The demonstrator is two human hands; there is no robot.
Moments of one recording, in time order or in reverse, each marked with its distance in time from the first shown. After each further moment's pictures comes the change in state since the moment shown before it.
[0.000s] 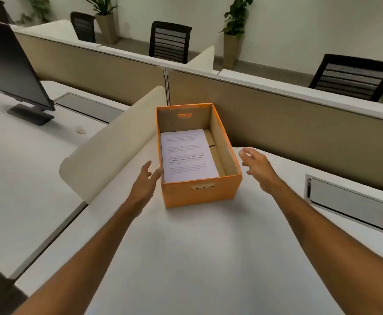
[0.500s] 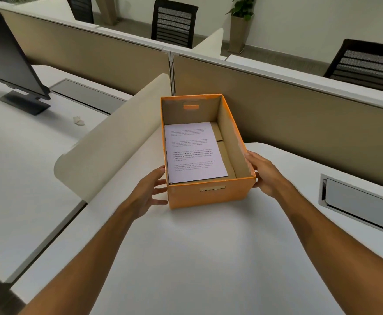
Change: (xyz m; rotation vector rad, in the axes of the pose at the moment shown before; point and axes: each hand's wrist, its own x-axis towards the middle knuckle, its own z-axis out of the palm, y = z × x) left_hand 0.036 -0.022 -0.012 -0.245 -0.237 -0.214; right_hand 0.019 0.011 0.021 0.307 -0.188 0.241
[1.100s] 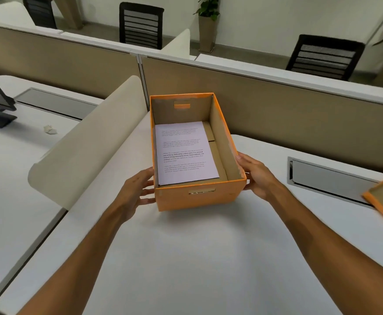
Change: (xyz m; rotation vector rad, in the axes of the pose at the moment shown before) left_hand -0.031 0.005 0.029 0.089 -0.051 0.089; right_hand -0.068 0.022 -0.037 0.081 0.050 -0.014
